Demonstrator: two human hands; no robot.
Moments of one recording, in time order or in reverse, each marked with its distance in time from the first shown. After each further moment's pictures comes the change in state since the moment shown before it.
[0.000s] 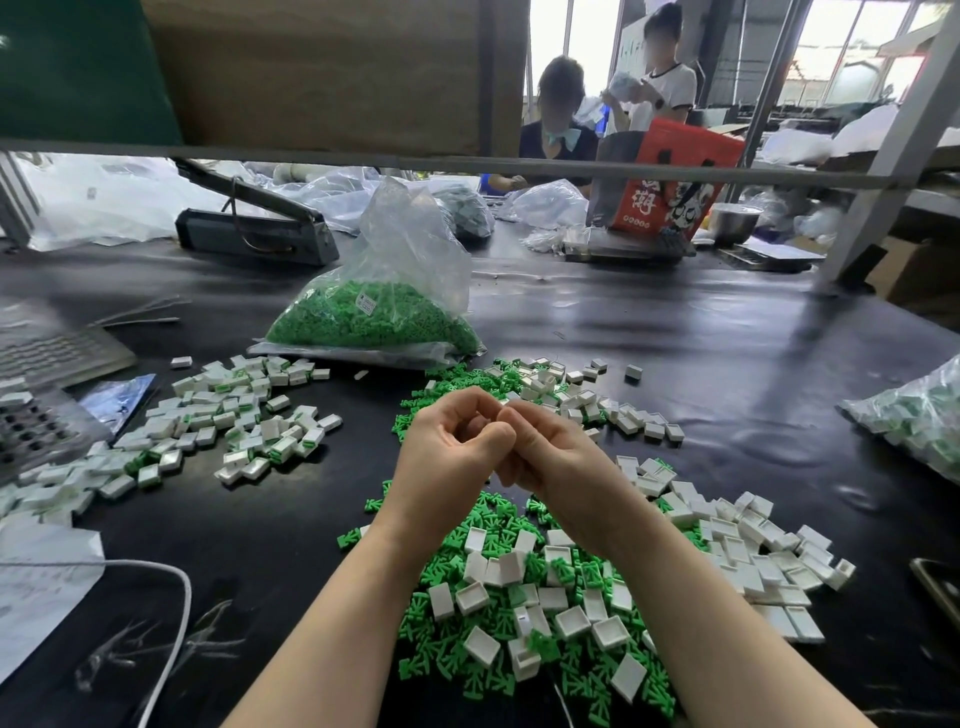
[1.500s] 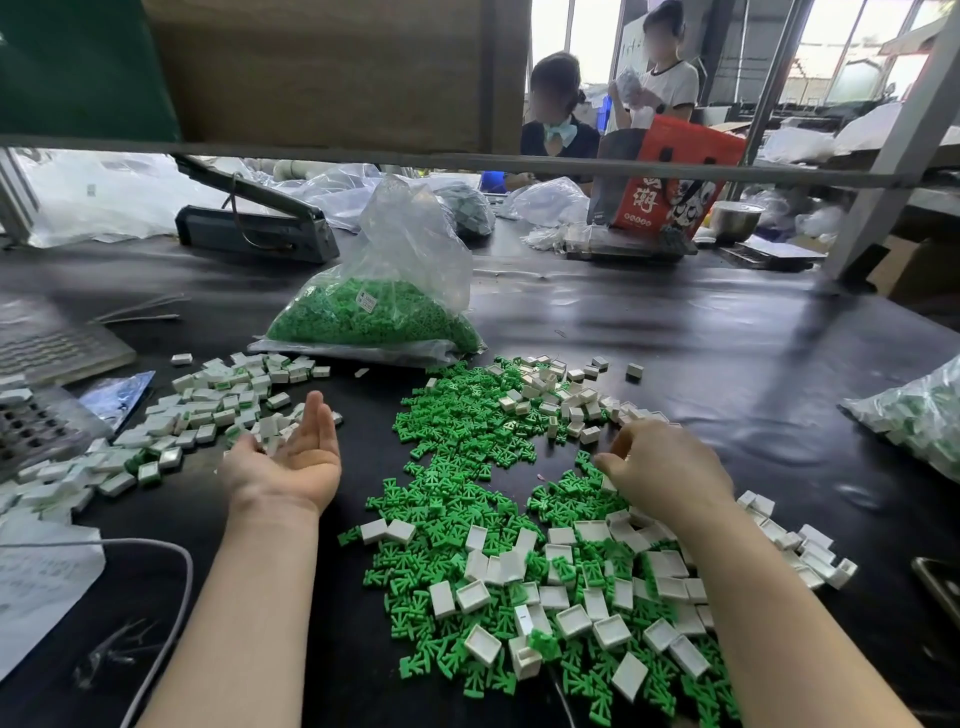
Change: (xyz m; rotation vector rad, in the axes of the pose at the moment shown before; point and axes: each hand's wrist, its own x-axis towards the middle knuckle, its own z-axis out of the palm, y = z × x) left_hand 0.023 -0.027 -0.111 -1.272 0.821 -0.409; right_hand -0.014 -0.009 -0.068 -1.337 0.372 0.466
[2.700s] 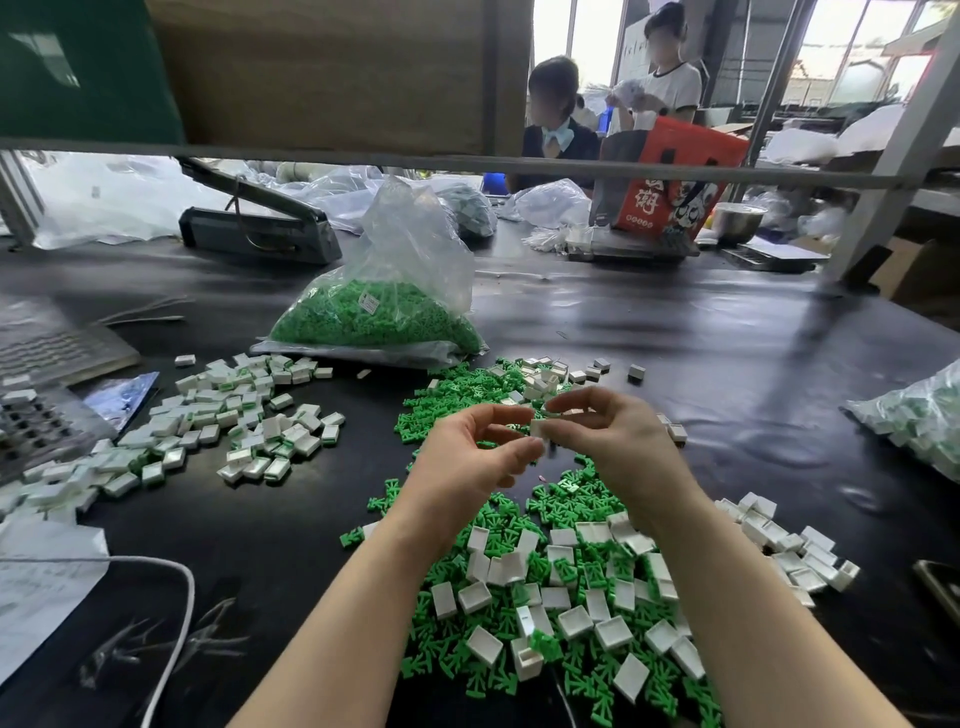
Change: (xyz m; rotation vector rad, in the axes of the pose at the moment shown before) left_hand -0.060 -0.097 0.005 1.403 -0.742 0.110; right_hand -0.011 -0.034 0.000 1.118 -0.083 -0.146
